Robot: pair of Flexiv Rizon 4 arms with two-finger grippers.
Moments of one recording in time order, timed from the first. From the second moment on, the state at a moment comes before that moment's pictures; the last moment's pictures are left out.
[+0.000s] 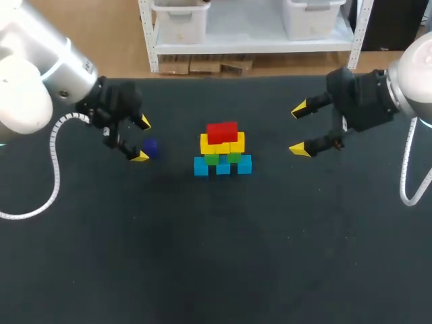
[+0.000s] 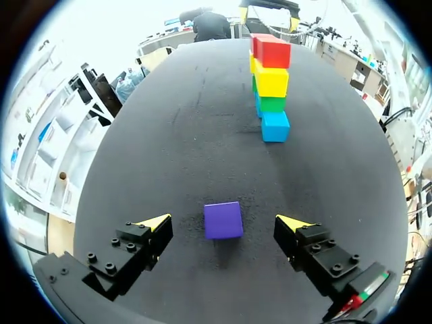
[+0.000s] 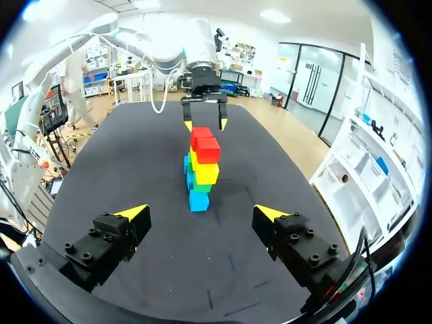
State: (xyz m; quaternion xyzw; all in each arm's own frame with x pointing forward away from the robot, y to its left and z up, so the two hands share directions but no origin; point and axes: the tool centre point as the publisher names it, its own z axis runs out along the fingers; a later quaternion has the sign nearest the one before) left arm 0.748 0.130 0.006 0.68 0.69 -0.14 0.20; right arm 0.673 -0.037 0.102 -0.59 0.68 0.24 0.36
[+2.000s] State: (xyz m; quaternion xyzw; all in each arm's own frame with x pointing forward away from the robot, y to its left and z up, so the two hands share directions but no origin) left arm 0.688 0.039 0.182 0.69 0.67 -0.16 0.22; right arm 0.673 -0.037 0.102 -0.59 0.68 0.24 0.36
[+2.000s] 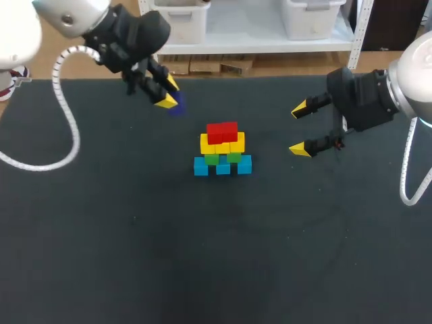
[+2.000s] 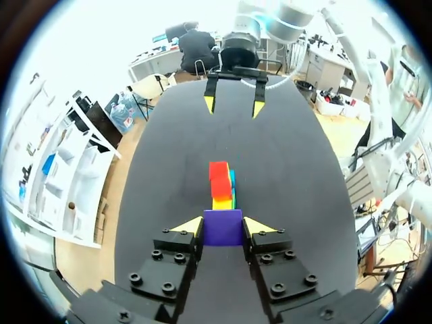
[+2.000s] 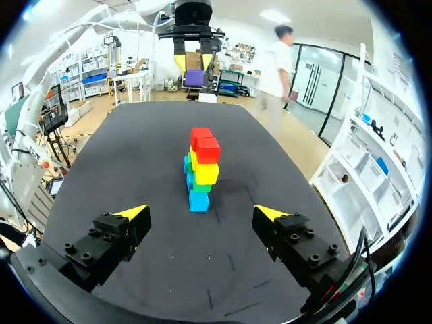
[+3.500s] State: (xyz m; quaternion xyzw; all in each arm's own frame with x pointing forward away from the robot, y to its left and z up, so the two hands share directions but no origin) left arm 0.702 -0.044 0.134 0.71 0.65 -0.18 0.19; right arm 0.673 -0.037 0.102 -0.59 0.68 0.24 0.36
